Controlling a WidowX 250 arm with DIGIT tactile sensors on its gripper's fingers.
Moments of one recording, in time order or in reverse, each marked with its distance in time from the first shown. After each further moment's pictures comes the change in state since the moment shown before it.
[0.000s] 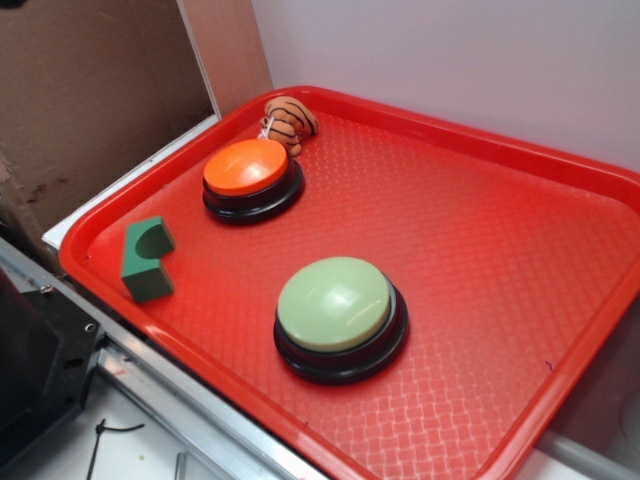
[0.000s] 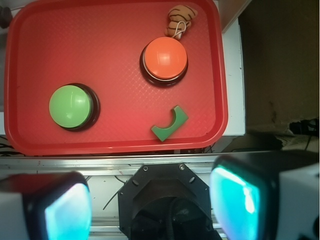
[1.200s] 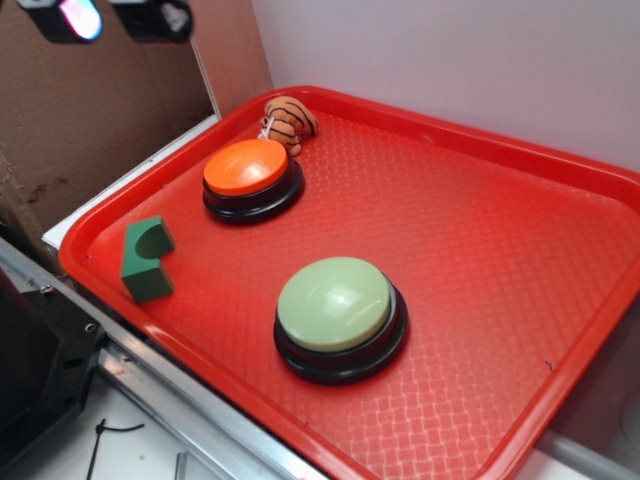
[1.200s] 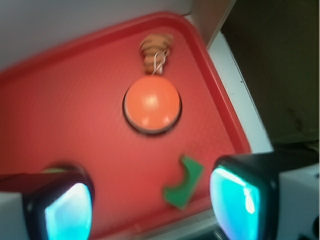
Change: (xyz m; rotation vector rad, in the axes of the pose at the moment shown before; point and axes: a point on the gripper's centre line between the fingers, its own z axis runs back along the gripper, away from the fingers) arm 0.077 0.019 -0.077 0.019 -0.177 0.405
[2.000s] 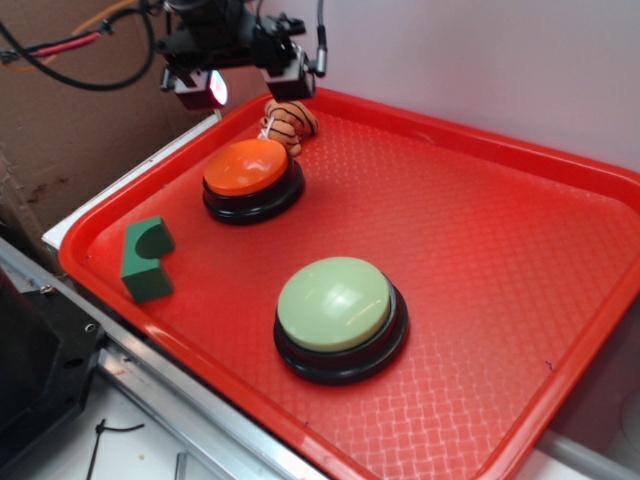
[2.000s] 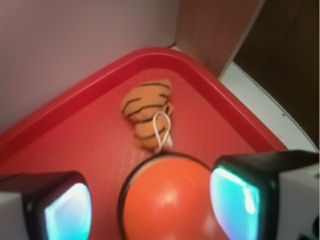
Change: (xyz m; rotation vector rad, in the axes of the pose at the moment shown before) arm 0.064 -0.005 -0.113 0.096 -0.189 0.196
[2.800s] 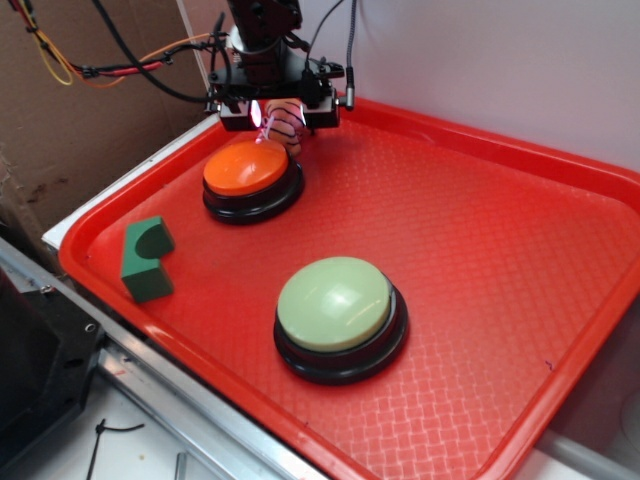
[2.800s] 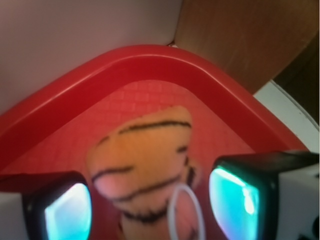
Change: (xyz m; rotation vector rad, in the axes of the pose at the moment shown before) arm 0.027 0.003 -0.069 0.112 -0.008 0.024
